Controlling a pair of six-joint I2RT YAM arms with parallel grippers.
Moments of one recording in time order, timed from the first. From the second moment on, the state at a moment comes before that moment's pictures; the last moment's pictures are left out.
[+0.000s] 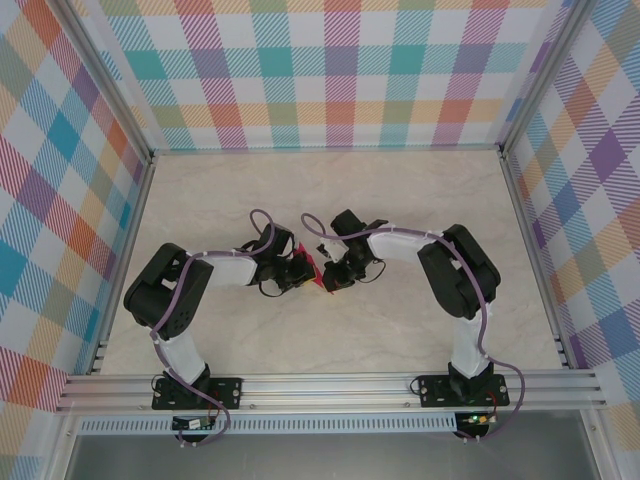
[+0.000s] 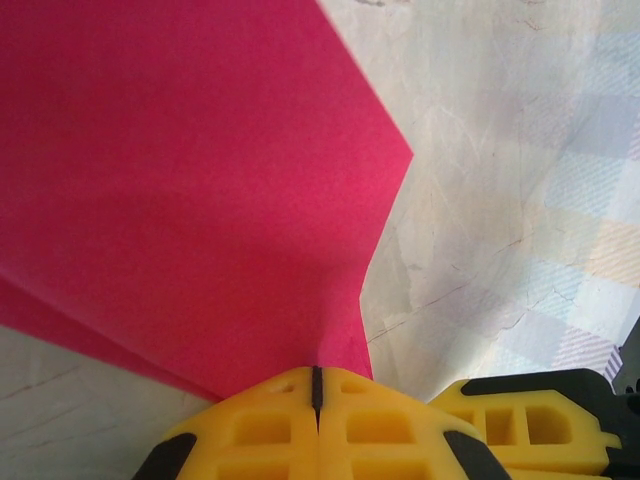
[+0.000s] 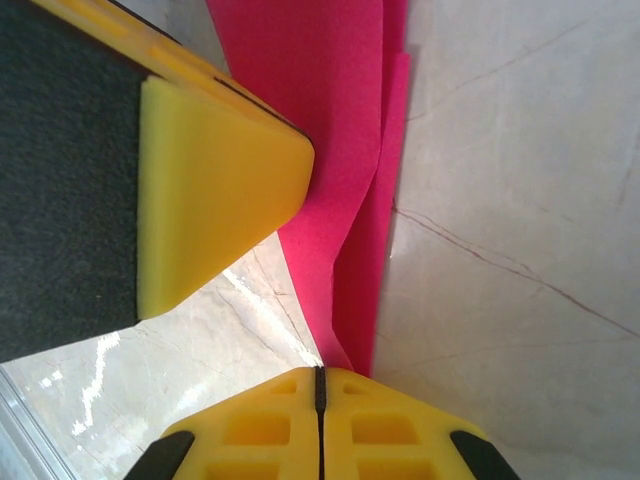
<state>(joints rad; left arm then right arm) -0.53 1.77 0.81 -0.01 0.45 -0.92 0.67 1.97 1.23 -0.60 -0.52 0.18</state>
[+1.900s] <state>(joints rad) -0.53 1.78 0.88 -0.11 0.43 -0.89 0.63 1.95 1.14 -0.44 -0.62 0.24</state>
